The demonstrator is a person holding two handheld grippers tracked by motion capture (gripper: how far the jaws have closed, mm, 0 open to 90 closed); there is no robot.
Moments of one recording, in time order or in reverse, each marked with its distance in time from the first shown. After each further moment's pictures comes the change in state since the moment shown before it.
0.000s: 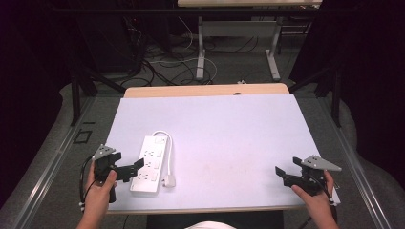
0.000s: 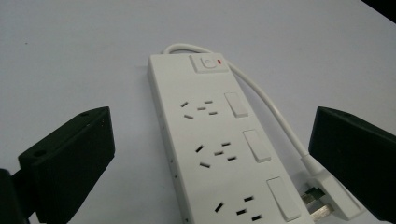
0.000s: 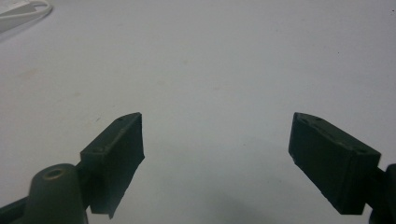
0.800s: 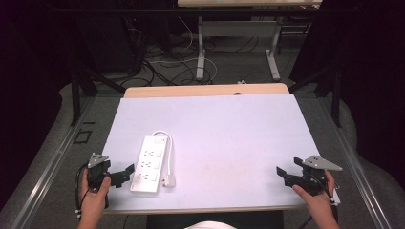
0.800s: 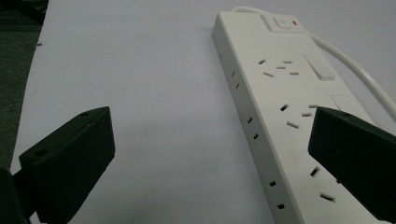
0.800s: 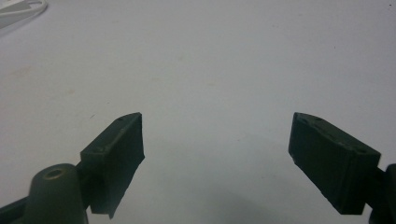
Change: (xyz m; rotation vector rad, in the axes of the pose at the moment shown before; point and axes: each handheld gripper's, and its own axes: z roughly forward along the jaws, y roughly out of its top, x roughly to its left) left arm 0.030 -0.031 0.007 0.027 0.134 -0.022; right arm -0.003 -0.002 0.001 0.000 -0.012 0.013
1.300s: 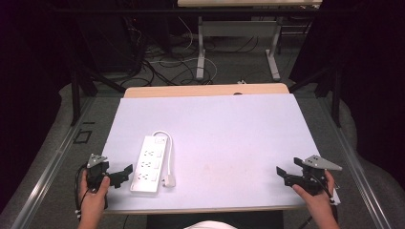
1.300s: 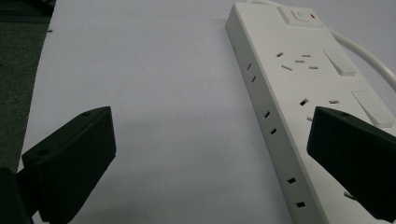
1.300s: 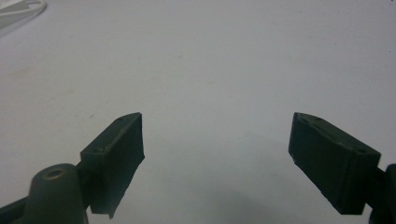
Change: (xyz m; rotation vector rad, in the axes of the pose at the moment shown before) left arm 0.006 -0.004 0.002 0.018 0.014 -0.022; right arm -0.001 0.000 0.001 0.012 0.007 0.001
